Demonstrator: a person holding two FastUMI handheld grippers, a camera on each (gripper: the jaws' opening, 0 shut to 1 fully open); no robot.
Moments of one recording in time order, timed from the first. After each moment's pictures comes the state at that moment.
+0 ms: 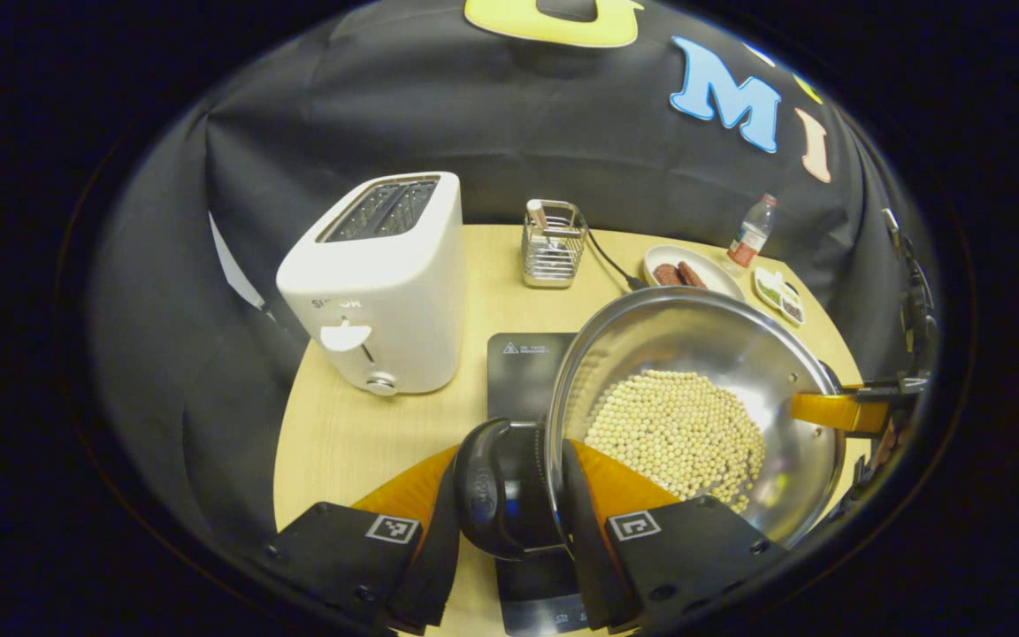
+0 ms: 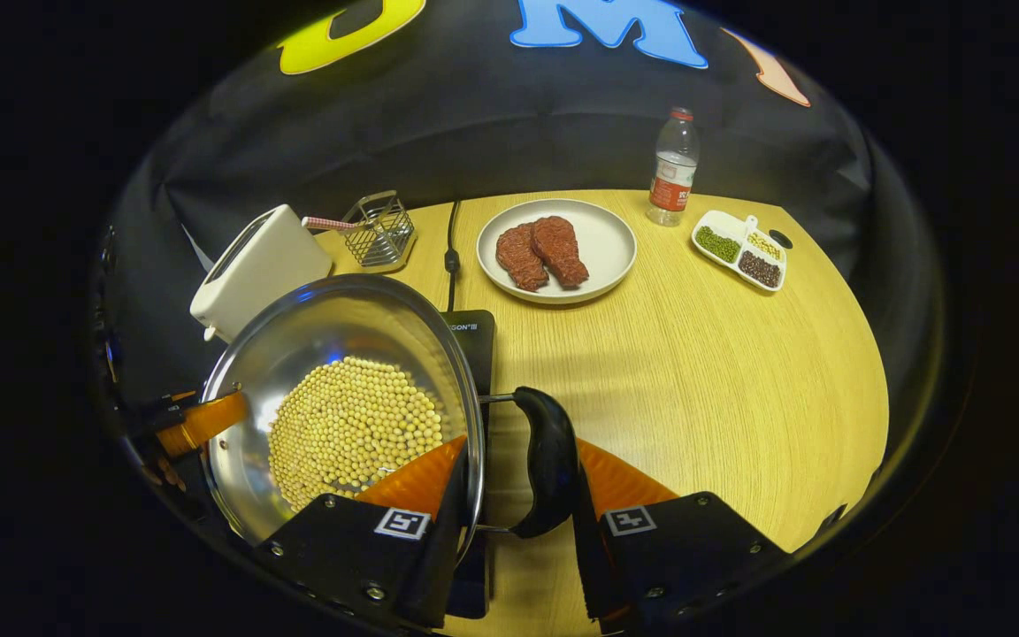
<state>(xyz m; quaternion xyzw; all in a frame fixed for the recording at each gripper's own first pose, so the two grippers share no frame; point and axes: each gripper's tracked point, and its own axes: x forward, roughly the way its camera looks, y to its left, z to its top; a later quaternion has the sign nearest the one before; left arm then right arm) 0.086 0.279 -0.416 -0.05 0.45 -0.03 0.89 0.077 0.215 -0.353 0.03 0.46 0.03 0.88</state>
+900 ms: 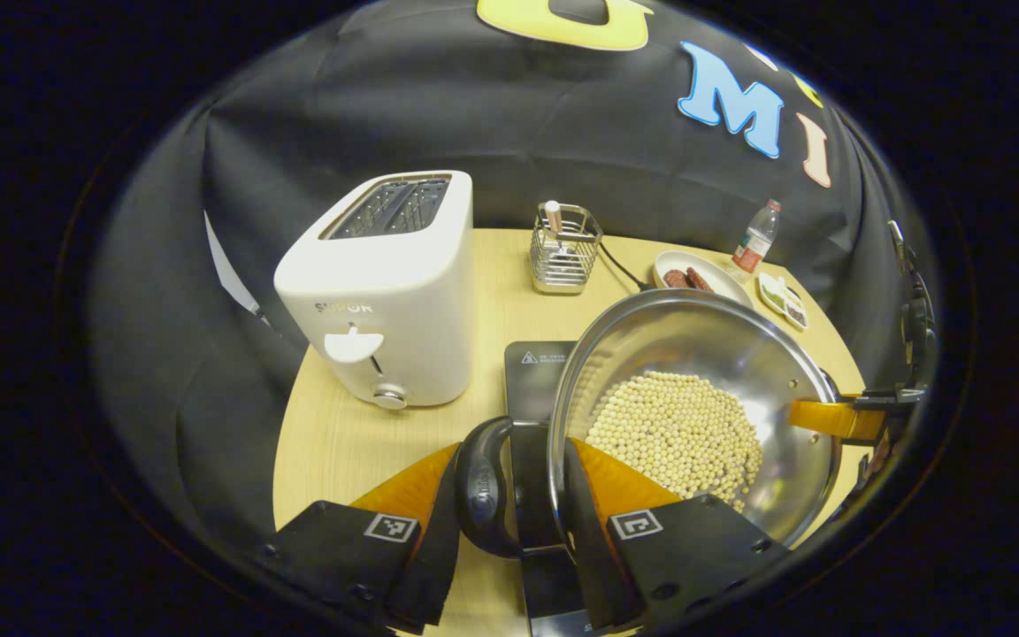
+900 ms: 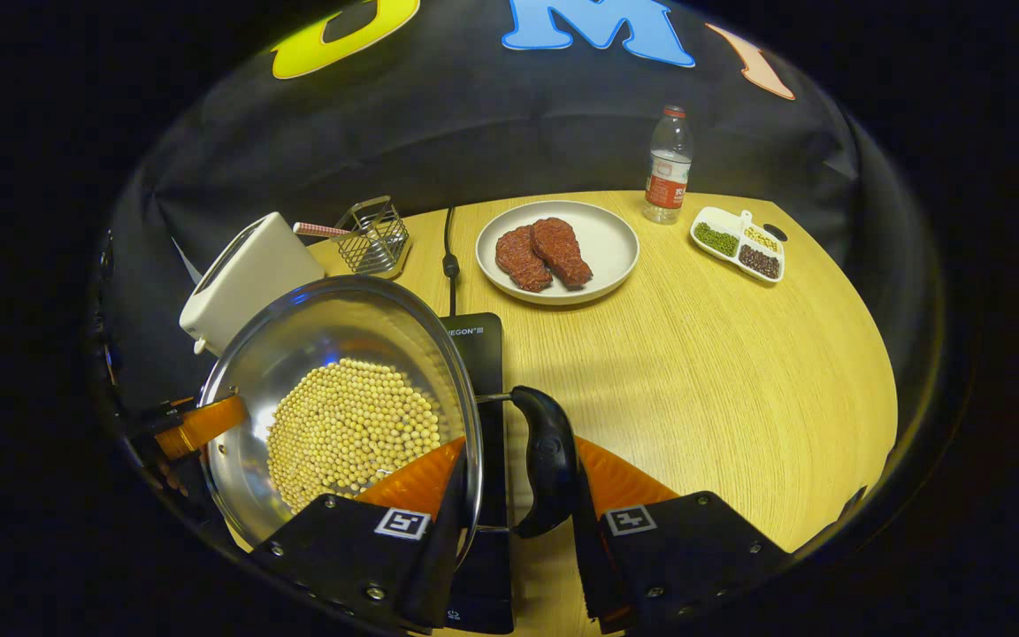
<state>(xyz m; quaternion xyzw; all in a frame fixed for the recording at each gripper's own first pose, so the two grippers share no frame) 0.095 0.295 -0.426 -0.06 0.43 -0.03 0.90 0.087 0.227 -0.366 0.04 0.44 0.01 0.90</state>
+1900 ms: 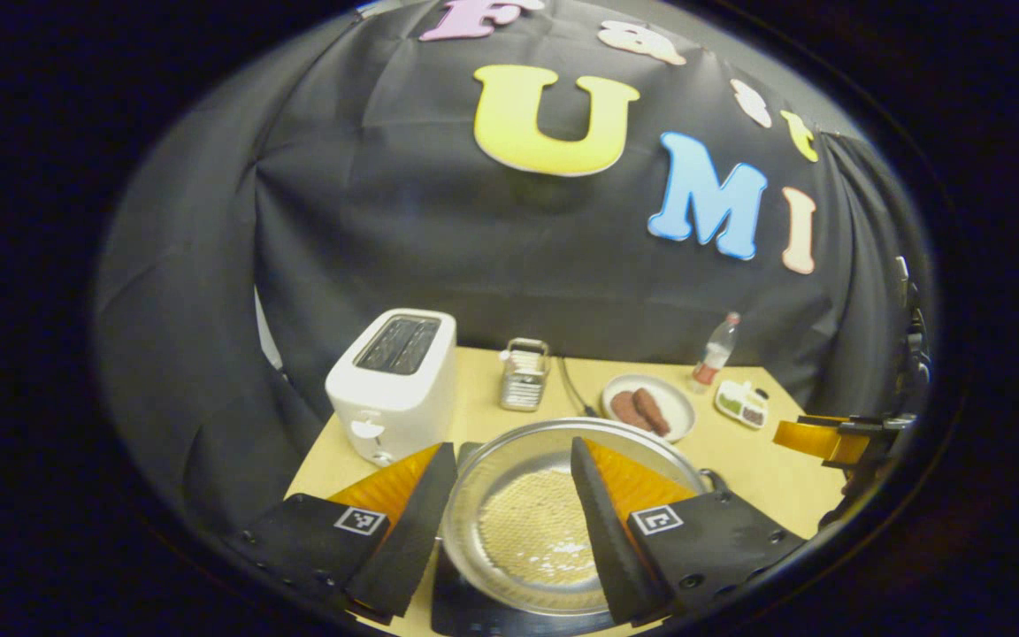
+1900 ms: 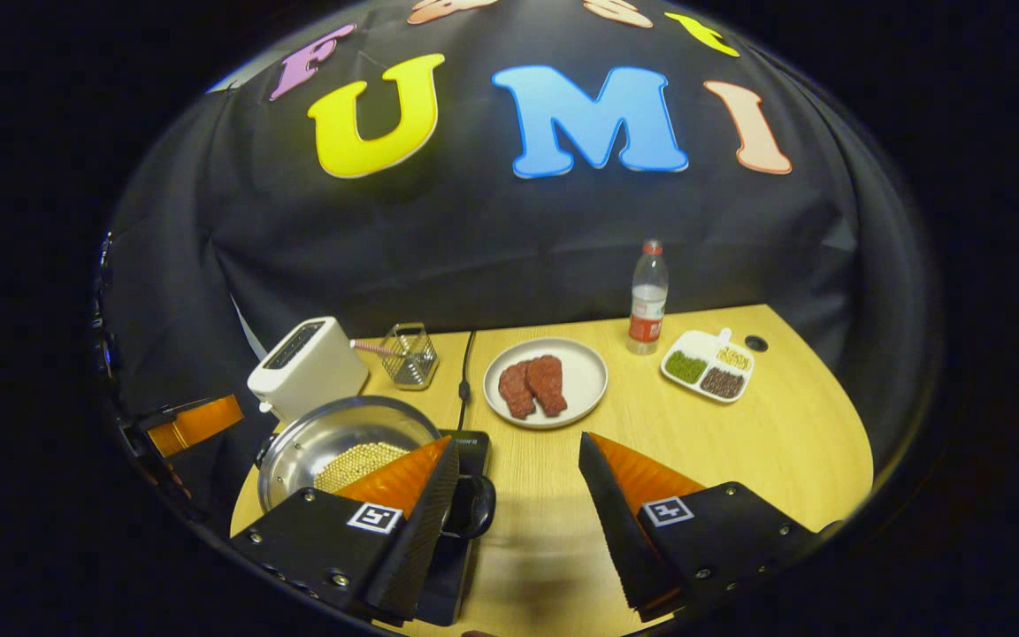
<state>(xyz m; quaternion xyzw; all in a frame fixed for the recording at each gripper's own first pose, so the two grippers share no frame) 0.089 0.207 -0.234 -0.09 0.24 0.01 0.97 0.089 0.161 -0.199 0.03 0.24 0.07 0.97</state>
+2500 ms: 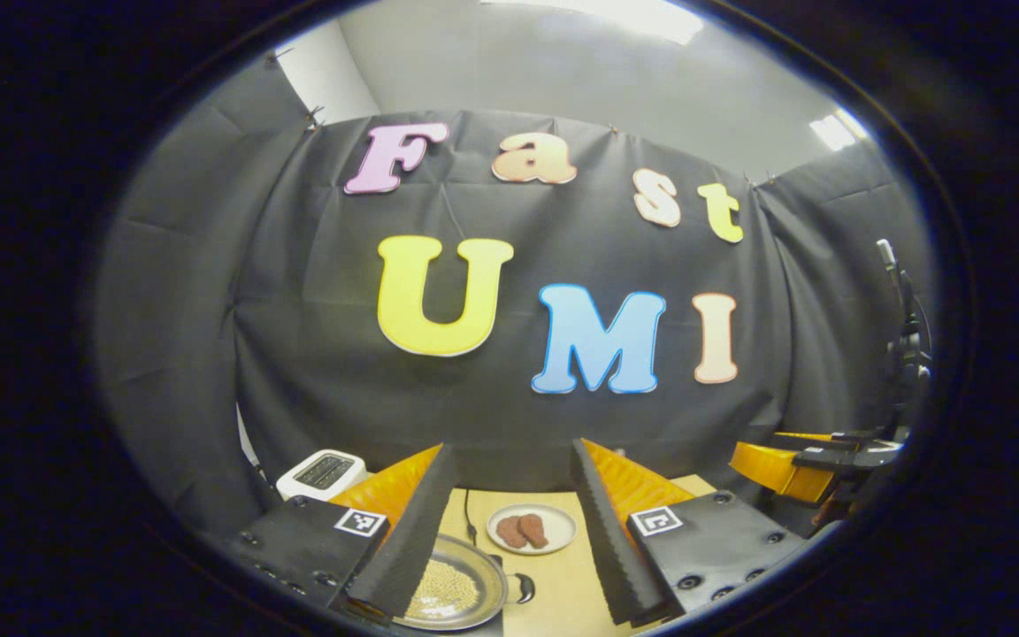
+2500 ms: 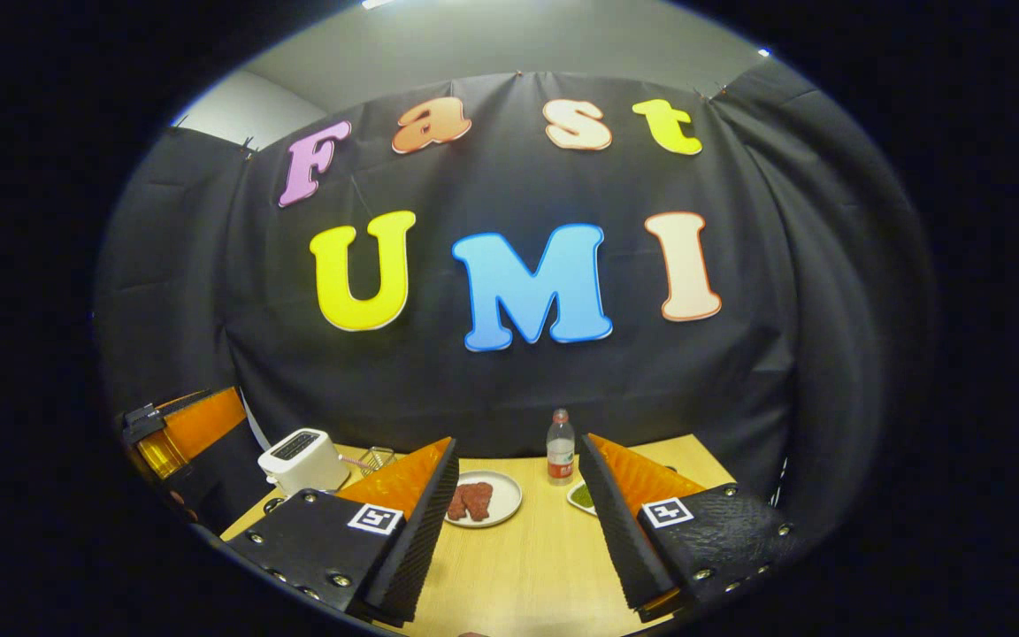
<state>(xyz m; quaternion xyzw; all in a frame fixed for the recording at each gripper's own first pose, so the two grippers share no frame) 0.061 0.014 -0.016 -0.06 0.02 0.03 1.00 0.041 0.030 -0.003 0.02 0.05 0.05 1.00</state>
